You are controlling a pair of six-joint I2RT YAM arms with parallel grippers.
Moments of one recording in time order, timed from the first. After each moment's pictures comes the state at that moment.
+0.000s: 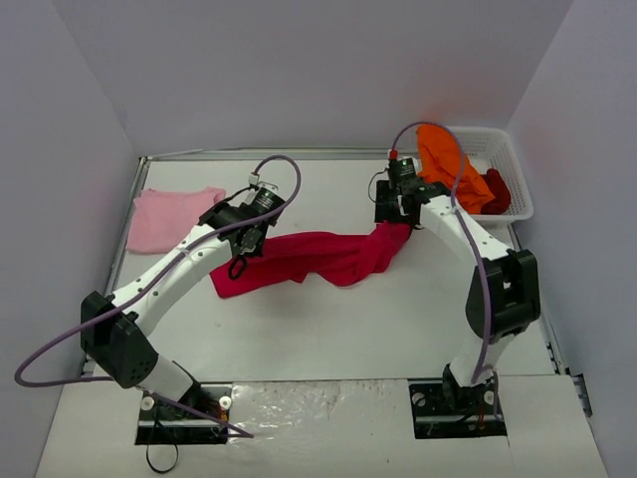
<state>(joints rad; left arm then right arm) -0.64 1.50 1.42 -1.03 -0.51 -0.31 0.33 1.67 1.37 -0.59 0.17 0.31</state>
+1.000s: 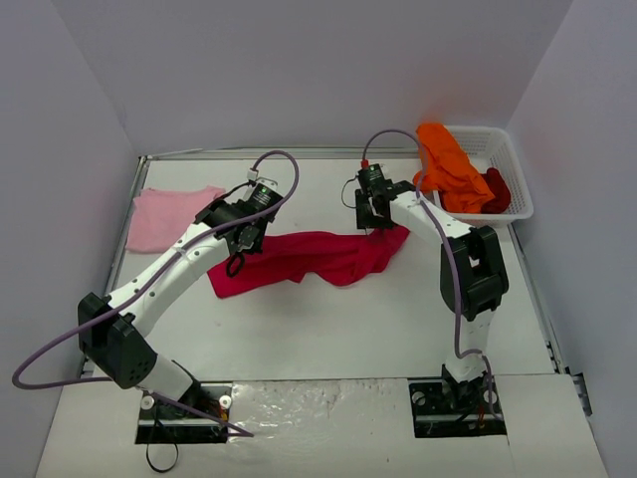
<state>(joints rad) -0.63 1.48 1.45 -1.03 -0.49 -0.29 0.42 1.96 1.50 -0.58 0.22 0.31</state>
